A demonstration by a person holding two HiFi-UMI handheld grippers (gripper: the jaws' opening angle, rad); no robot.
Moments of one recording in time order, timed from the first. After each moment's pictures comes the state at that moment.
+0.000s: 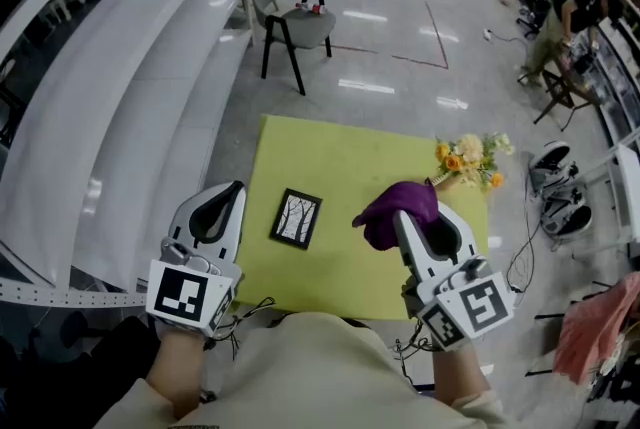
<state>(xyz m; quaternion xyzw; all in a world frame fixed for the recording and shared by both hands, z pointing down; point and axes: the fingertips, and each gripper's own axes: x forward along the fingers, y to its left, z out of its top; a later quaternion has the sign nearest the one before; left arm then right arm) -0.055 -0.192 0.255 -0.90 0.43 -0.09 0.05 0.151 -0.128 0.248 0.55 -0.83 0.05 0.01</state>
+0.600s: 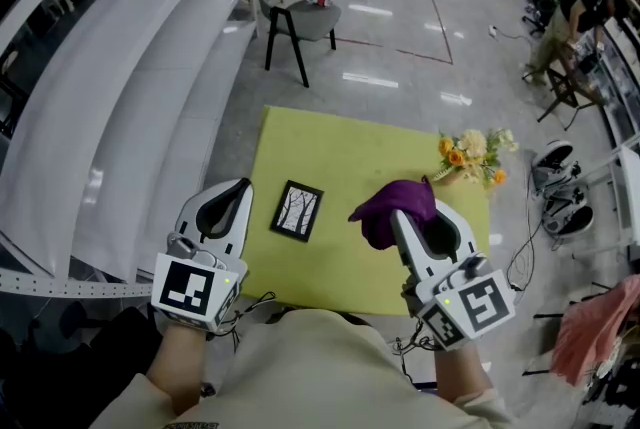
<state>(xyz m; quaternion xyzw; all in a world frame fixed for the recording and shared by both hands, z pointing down) -0.048 -0.187 0.269 -0.90 0.42 -0.10 0.04 0.142 -0.124 0.252 0.53 -0.85 0.05 0.02</state>
